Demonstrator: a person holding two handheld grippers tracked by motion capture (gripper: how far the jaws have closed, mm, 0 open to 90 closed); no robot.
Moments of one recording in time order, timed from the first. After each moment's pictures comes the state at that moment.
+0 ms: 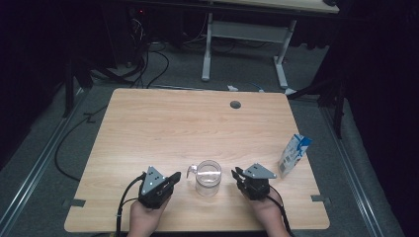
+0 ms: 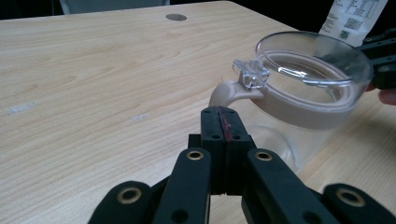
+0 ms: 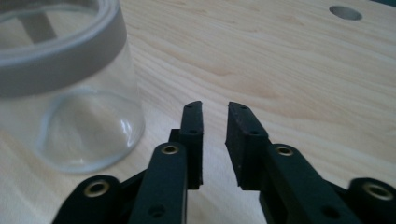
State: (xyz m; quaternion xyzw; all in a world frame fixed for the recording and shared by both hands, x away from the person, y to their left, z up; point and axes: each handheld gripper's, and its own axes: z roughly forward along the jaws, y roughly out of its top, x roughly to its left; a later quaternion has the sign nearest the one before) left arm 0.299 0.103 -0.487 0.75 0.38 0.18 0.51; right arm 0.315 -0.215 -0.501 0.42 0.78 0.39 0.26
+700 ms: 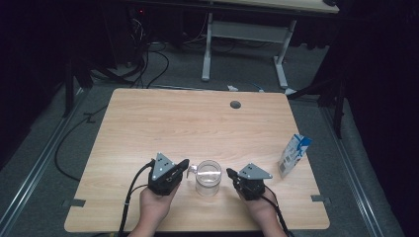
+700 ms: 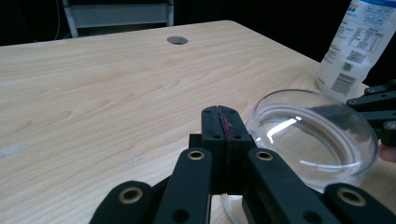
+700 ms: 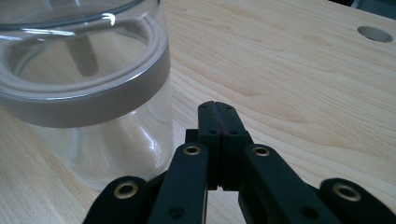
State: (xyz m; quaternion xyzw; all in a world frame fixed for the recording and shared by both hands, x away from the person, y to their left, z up) left arm 0.322 0.073 -0.461 0.74 0.38 0.19 0.52; right arm 0.312 -0.204 -0.499 0.39 0.79 0.41 0.25
